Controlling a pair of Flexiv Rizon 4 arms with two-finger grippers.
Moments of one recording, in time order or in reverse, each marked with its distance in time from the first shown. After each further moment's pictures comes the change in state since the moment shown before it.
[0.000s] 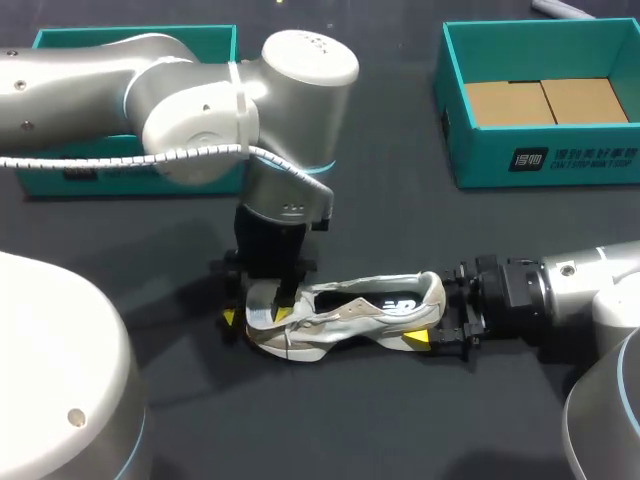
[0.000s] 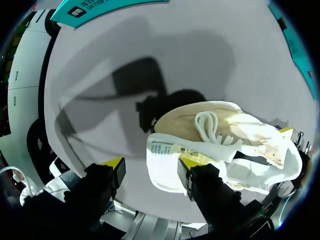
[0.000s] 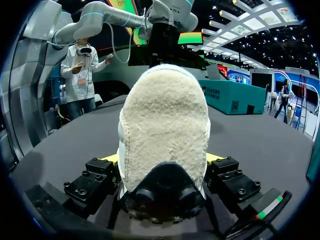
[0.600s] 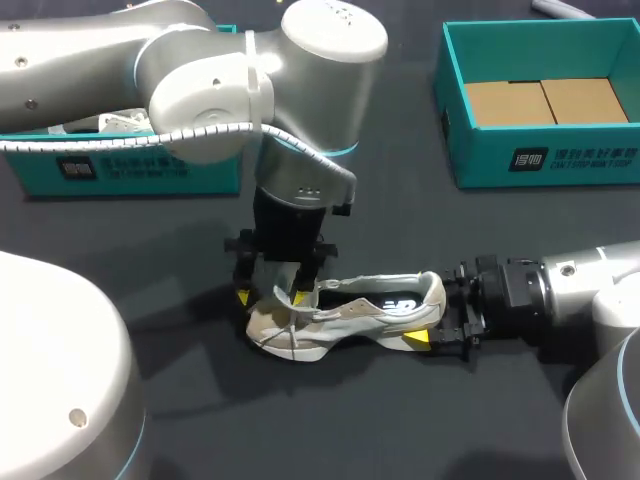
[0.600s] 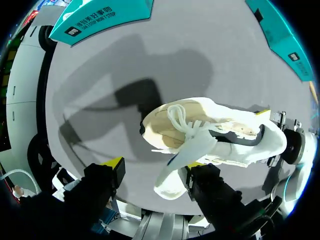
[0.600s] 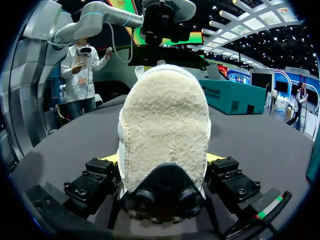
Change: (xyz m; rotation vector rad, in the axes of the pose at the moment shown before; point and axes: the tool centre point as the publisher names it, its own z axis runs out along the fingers) left arm 0.012 0.016 -0.056 0.098 0.051 0.111; right arm 0.000 0.000 0.000 0.000 0.000 0.000
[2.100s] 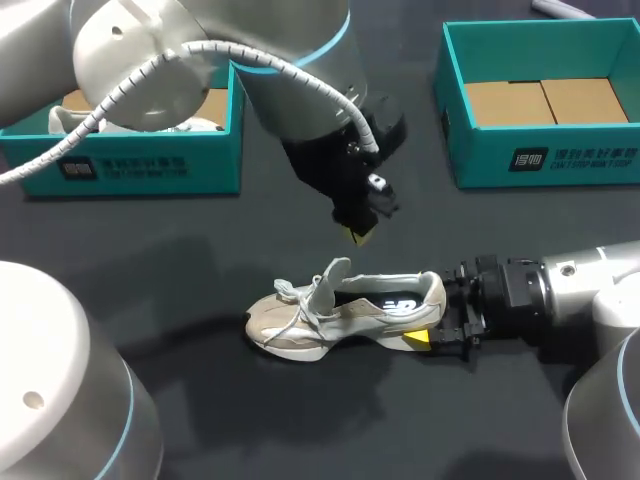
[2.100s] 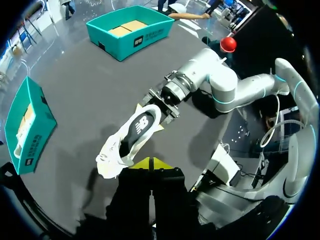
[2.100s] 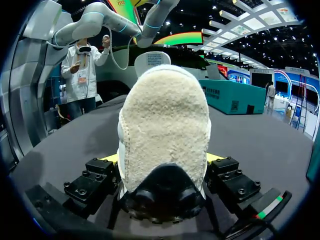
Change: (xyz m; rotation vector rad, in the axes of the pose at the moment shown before) left arm 0.070 0.037 -0.151 0.303 0.432 0.965; right arm 0.000 0.000 0.000 0.000 0.000 0.000
